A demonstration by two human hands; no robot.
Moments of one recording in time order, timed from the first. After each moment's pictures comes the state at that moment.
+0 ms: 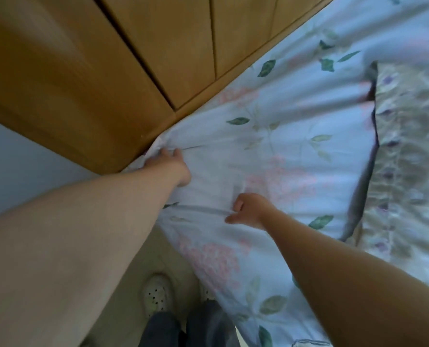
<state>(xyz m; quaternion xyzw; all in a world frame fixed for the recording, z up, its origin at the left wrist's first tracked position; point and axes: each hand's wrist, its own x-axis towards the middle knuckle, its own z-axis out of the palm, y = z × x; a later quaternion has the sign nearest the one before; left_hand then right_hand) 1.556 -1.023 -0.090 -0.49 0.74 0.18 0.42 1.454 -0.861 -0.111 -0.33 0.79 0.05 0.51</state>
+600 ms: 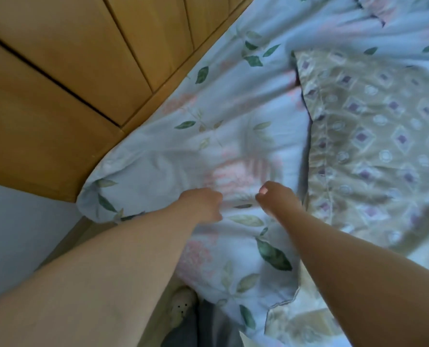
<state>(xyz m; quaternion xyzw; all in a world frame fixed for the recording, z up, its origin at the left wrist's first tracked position) 1.500 -0.892 -0.069 -0.16 0.88 0.18 0.42 1.402 -0.761 -0.067 -0.14 0.92 -0.03 0.37</state>
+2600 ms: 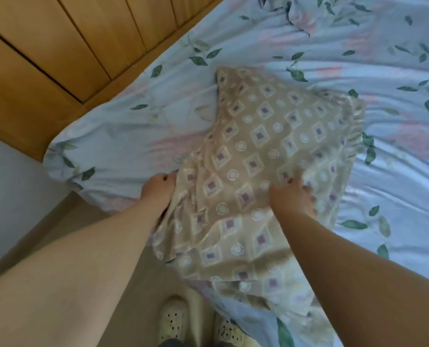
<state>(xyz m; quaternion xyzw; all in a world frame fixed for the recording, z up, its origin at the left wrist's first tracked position) 1.525 -0.728 -0.028 -0.54 0.76 0.36 0.10 1.403 -0.540 -0.002 0.05 0.95 -0.18 0.26</state>
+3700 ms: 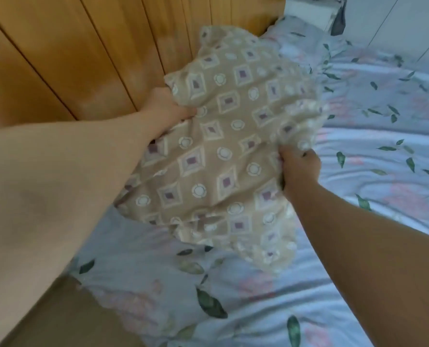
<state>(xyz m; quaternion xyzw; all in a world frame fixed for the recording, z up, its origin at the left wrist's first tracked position) 1.336 -0.895 0.155 -0.34 0.82 0.45 -0.12 1.267 -0.673 0.093 0.10 0.74 -0.65 0.12</state>
